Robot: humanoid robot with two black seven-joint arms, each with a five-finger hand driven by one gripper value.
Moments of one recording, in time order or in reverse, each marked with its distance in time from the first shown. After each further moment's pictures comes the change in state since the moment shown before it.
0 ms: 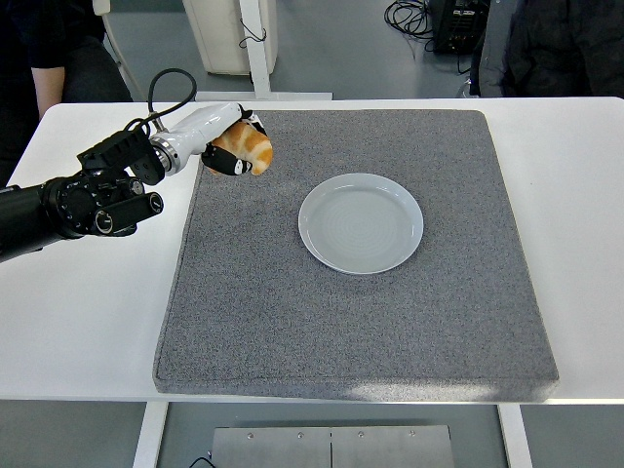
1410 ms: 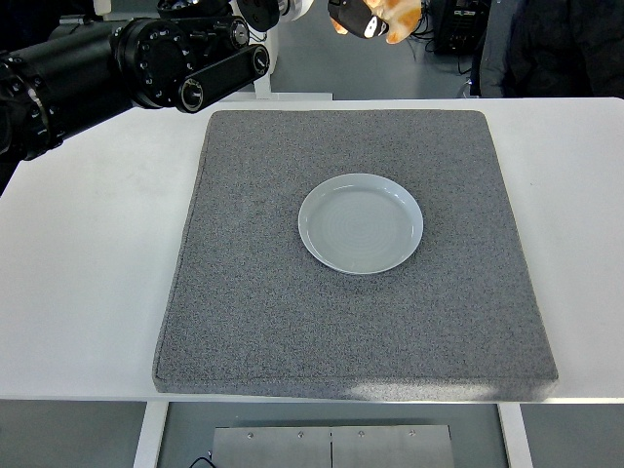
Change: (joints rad) left arm -0.409 -0.258 -0.009 0.077 -0.005 -0.126 0.013; right arm 0.000 0.000 0.002 0.000 0.000 0.000 0.000
